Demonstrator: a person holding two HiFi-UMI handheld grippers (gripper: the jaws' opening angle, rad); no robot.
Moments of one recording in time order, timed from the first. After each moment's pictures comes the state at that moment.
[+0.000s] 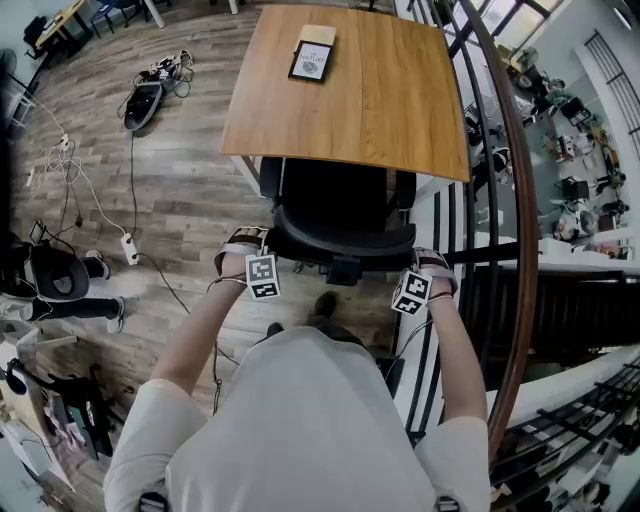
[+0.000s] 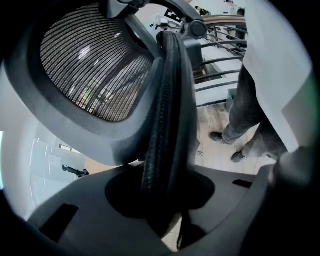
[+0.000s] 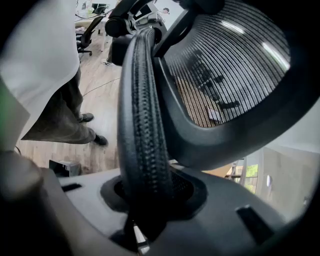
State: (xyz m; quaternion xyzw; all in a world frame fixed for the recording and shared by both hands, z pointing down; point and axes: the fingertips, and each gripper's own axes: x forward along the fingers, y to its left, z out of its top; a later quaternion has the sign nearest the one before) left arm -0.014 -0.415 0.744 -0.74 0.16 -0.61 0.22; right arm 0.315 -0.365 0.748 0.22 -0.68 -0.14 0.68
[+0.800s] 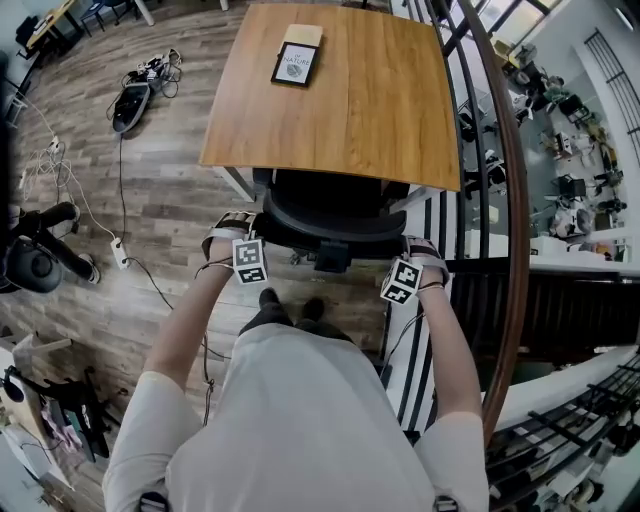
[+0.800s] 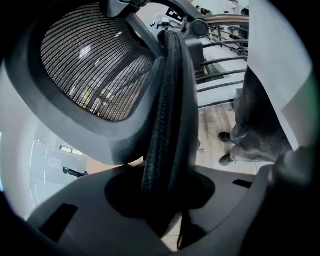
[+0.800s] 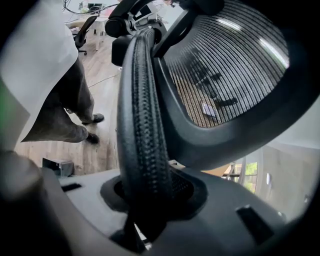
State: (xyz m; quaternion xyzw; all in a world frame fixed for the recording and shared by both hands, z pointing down) left arm 0.019 -0.513 0.741 -0.74 0.17 -0.61 0.23; right arm 0.346 -0.458 0.742 0.23 -0.68 -0.14 0.68
